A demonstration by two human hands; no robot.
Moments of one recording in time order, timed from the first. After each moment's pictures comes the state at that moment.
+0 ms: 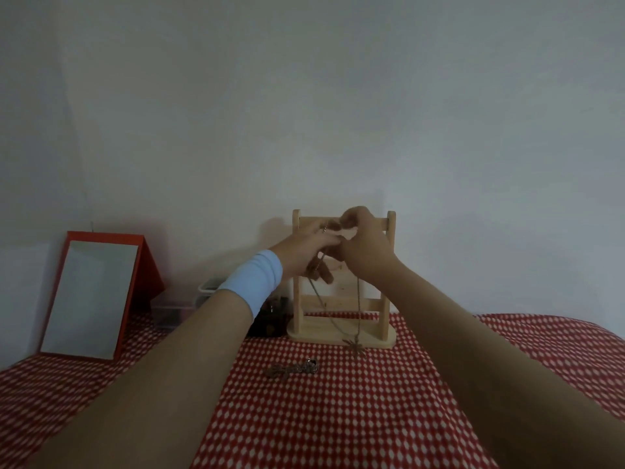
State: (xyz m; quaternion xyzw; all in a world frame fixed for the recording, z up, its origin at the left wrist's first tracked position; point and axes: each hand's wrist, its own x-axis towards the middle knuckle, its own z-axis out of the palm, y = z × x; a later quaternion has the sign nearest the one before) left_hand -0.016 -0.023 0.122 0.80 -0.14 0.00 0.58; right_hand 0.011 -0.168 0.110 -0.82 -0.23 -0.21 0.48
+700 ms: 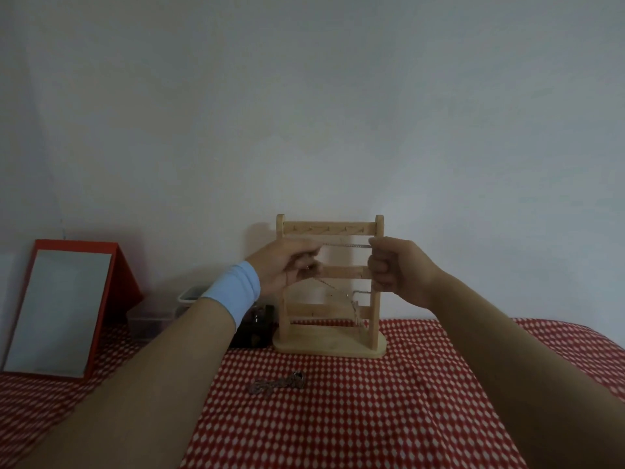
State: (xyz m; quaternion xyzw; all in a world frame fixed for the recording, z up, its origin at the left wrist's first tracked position) left_hand 0.019 -0.017 0.106 0.66 -0.14 -0.05 0.73; right_hand 0.045 -0.251 0.098 -0.68 -0.19 0.12 0.70
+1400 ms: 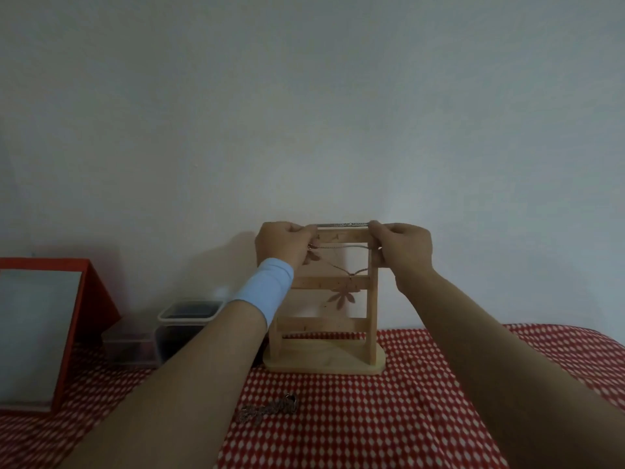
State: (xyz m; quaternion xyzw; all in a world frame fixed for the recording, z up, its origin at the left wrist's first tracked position) left_hand 0.062 -0.053 0.120 0.74 0.03 0.28 0.61; right_hand 0.086 -0.235 0.108 -0.70 -0.05 -0.22 0.68
